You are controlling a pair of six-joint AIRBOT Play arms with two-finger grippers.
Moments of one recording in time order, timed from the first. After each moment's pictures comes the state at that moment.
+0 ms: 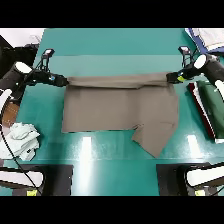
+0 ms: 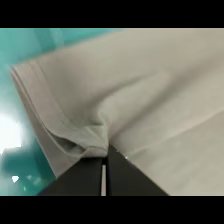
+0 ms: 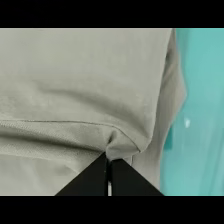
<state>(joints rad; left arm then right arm) 0.07 -1.58 1.30 0.94 -0.88 -0.90 -0.06 -1.64 1.45 -1.45 0.99 1.44</state>
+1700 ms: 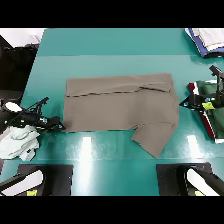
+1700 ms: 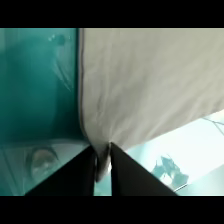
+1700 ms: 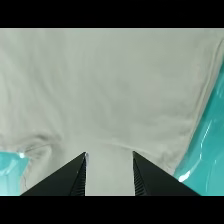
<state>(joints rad) 0.27 -1.20 0.63 0.93 -1.19 -1.14 -0.31 -0.98 0.94 -1.10 1.34 1.34</state>
